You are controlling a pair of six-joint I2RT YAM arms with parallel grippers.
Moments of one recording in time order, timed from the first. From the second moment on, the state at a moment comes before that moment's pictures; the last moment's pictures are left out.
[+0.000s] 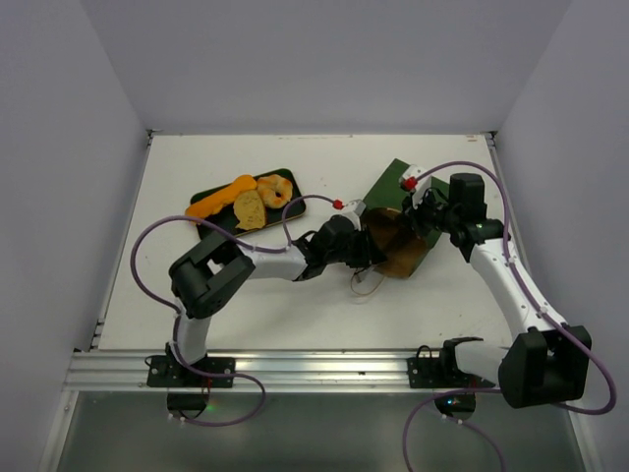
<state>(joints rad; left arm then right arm) -0.92 1.98 1.12 0.39 0.14 -0.93 0.11 1.19 0.93 -0.39 -0.59 -0.49</state>
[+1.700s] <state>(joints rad) -0.93 1.12 0.58 0.16 0.16 -0.87 0.11 1.18 0.89 -0.28 -0.44 -0.39</state>
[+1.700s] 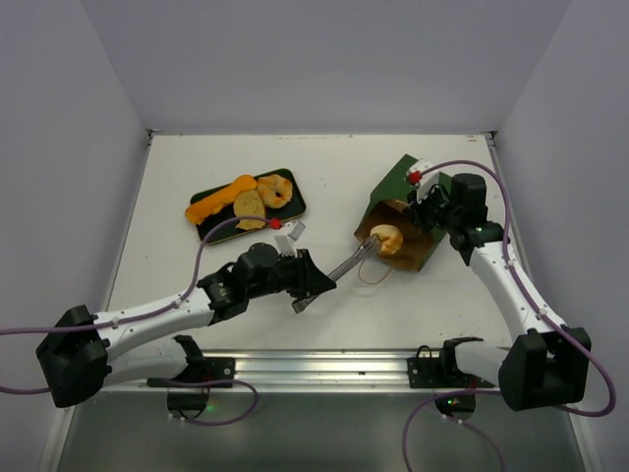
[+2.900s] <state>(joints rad) -0.49 1.00 0.70 -0.24 0.05 -0.97 0.11 1.17 0.89 -0.27 -0.43 -0.39</state>
